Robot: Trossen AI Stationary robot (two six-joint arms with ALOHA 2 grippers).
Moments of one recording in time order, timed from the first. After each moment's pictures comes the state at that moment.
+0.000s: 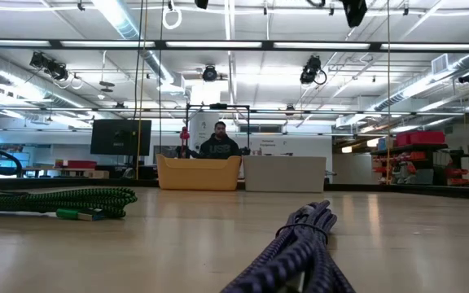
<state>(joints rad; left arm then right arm) -0.22 1.46 1.09 0.25 -0.40 0.03 0.24 1.02 0.76 0.12 0.35 0.09</state>
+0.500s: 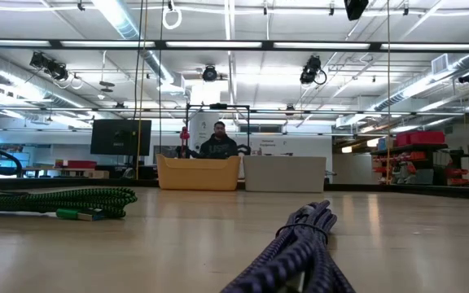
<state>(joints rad) -0.22 1.46 1.09 0.37 -0.40 0.07 0.29 1.04 0.76 0.15 0.34 0.08</state>
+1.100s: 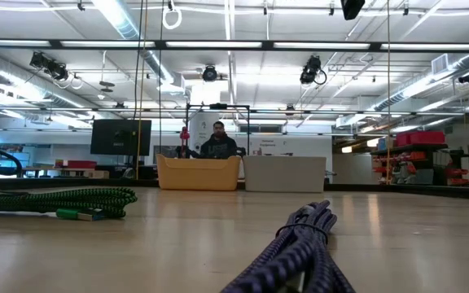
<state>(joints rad) -0.22 1.46 1.09 0.46 -0.38 0.12 0.29 1.06 0.76 0.18 0.32 0.06</state>
